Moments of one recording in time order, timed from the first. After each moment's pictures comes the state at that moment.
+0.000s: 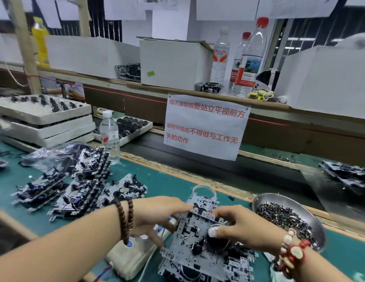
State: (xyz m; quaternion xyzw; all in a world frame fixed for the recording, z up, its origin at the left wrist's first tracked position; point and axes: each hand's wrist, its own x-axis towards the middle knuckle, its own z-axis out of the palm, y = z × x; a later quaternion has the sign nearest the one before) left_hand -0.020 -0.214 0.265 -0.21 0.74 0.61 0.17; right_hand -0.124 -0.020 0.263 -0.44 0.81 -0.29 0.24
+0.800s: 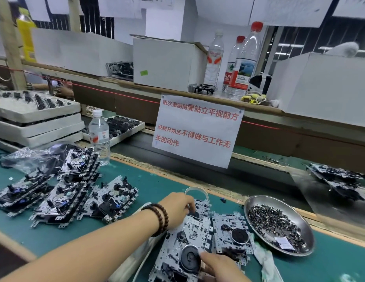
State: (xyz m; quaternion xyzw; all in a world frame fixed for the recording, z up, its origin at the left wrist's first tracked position) left_hand -0.091 -0.199 0.227 -0.06 0.97 0.25 0.01; right_hand -0.073 -0.033 0.187 -0.09 0.82 -0.46 0.33
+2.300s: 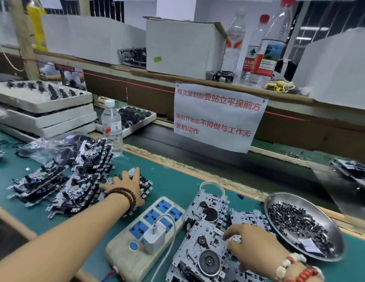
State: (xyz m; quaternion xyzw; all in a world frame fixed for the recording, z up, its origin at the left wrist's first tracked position) left_hand -0.071 -0.331 0.188 -0.40 0.91 0.02 0.12; right_hand -0.107 -0.039 0.237 -0.27 0.93 -0.11 0.20
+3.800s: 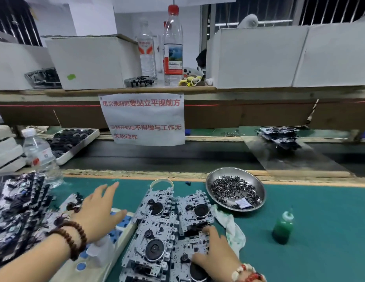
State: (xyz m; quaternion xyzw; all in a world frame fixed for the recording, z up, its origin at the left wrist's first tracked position) left_hand -0.042 -0.224 0.244 -0.19 0.98 0.11 0.01; right_hand -0.086 0.030 0.169 -0.11 0.91 -0.33 0.21
